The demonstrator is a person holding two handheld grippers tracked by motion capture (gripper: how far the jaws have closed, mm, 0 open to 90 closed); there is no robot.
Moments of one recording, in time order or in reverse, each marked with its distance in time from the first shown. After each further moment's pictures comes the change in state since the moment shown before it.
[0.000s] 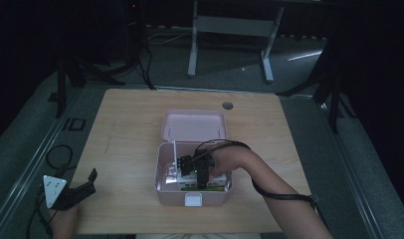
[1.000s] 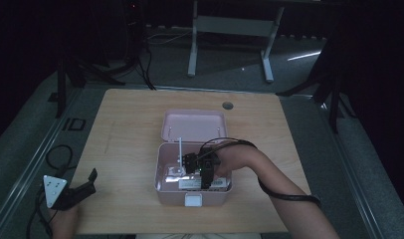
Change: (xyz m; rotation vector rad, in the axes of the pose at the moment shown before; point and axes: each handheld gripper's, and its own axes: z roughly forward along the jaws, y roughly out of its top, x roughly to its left) left arm 0.000 0.000 0.000 0.002 0.002 0.003; right arm 0.005 -0.015 -0.018 -0.045 -0.016 0.017
